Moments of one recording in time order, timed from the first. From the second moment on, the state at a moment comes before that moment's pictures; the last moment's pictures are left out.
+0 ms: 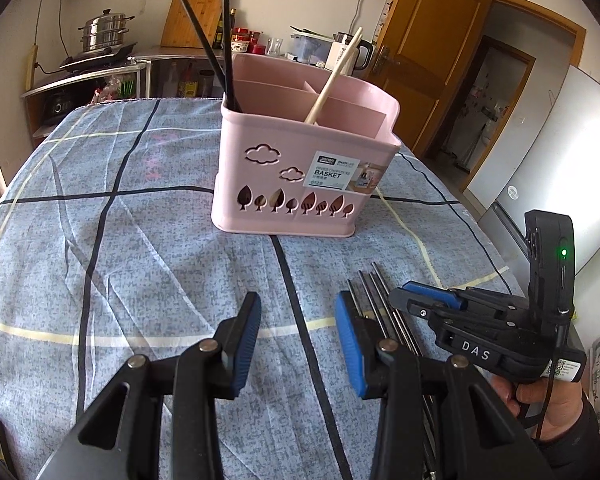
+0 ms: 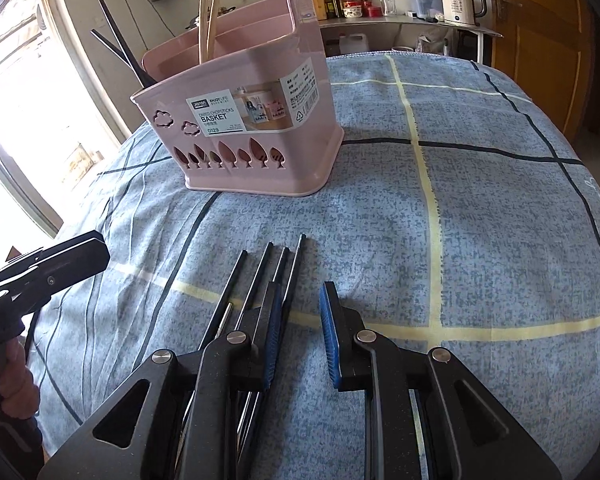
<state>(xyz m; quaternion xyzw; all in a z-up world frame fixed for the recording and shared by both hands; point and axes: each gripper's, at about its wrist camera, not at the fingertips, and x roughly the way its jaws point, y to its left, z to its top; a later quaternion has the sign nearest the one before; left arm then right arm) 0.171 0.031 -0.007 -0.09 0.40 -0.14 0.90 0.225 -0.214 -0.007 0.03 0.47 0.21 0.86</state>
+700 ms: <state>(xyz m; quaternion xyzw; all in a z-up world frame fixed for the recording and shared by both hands) 0.213 -0.026 -0.040 -0.05 0.47 -0.15 0.87 0.223 -0.240 -0.005 0.02 0.47 0.18 0.87</state>
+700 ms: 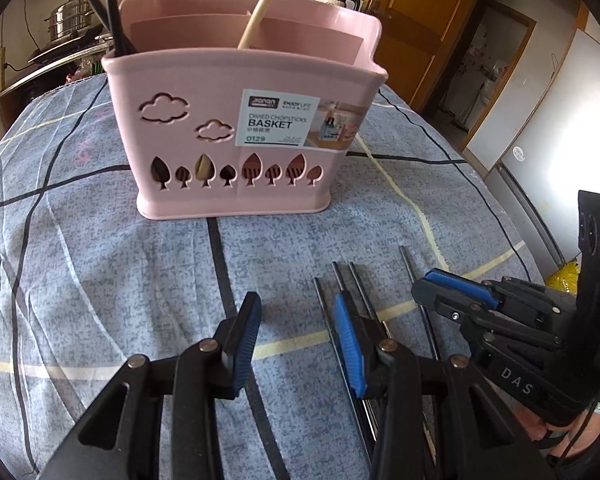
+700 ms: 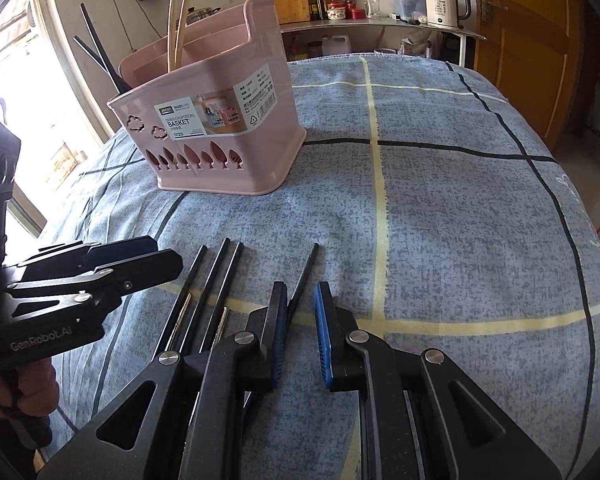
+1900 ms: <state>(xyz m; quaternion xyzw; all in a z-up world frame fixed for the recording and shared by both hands) 0.201 0.013 -0.041 0.08 0.46 -0.12 0.88 0.225 -0.262 -0.006 -0.01 0.48 0.19 0.86</state>
